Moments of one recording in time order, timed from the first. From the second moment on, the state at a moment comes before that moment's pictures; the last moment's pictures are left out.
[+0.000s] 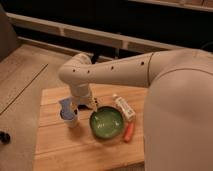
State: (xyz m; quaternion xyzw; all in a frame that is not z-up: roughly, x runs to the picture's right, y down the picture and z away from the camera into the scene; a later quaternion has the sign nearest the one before) arm -0.107 0.104 0.703 -0.26 0.23 0.64 0.68
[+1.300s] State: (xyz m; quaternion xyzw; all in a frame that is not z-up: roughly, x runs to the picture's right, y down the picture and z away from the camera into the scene) arm 0.035 -0.049 0.719 -0.09 0.27 0.68 0.67
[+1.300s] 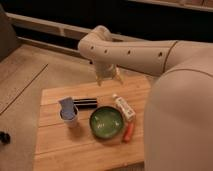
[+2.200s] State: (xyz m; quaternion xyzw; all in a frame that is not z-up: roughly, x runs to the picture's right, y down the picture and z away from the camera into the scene) arm -0.150 -0.021 0.764 -0.24 0.23 0.54 0.77
